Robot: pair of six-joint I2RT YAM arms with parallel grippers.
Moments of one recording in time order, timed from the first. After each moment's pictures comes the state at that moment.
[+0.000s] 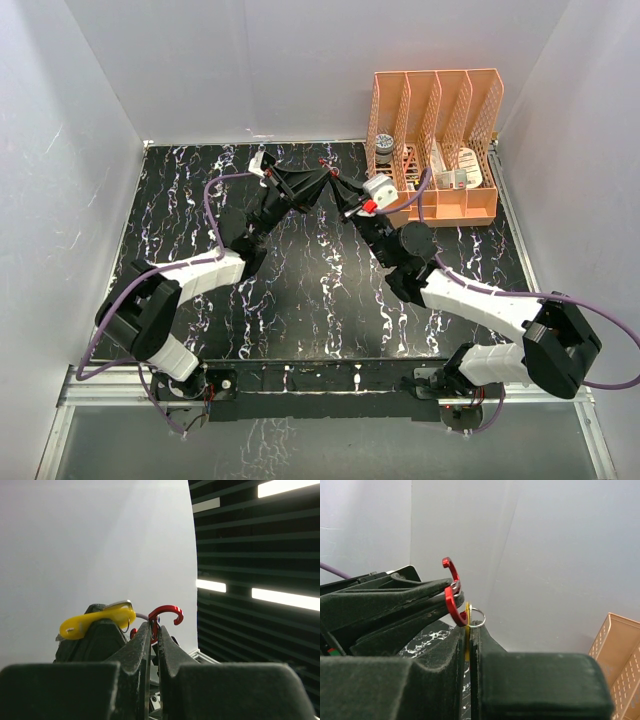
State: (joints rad) left arm -0.62 1.55 0.82 1.34 0.27 -1.94; right arm 0.81 1.27 0.77 0.98 0.17 -0.27
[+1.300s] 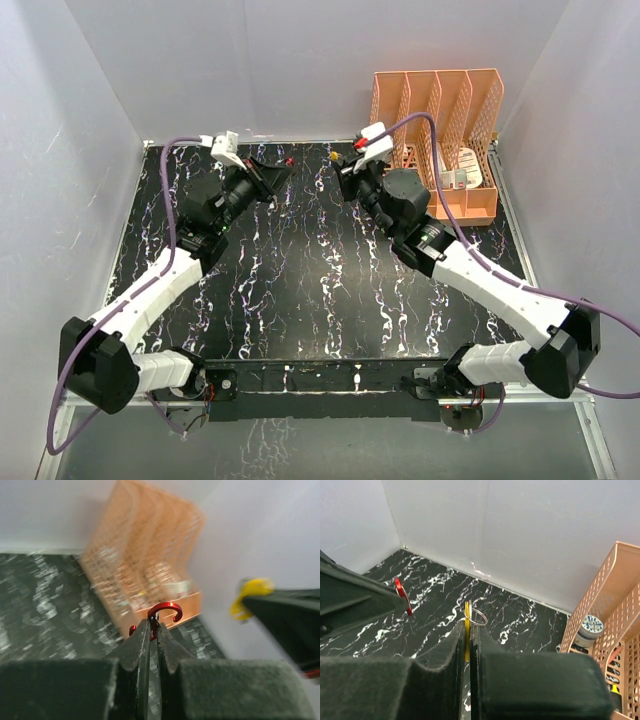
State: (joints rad) left arm -0.45 1.23 0.94 0.41 0.22 -0.67; right arm 0.76 1.27 1.16 0.20 0.27 -0.06
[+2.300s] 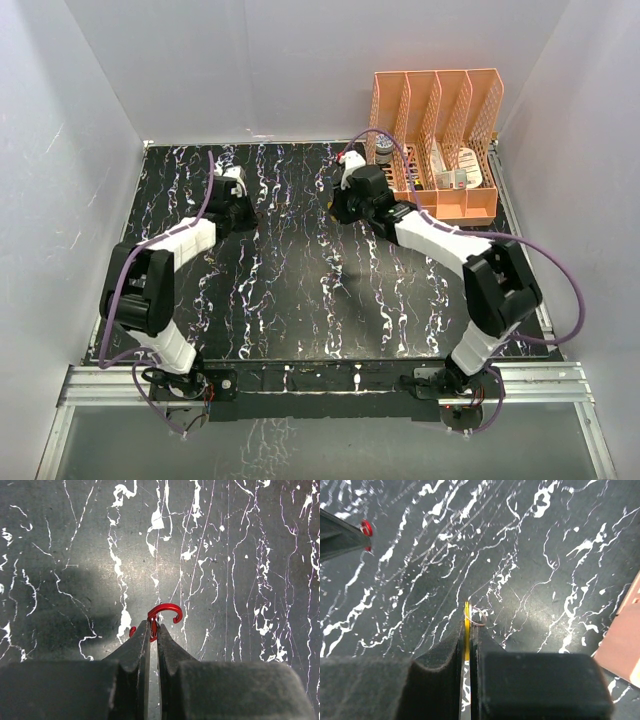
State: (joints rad) left arm -0.24 1.65 0.98 -0.08 0.08 -0.37; right arm 0.55 1.65 1.18 -0.04 -0.09 0.19
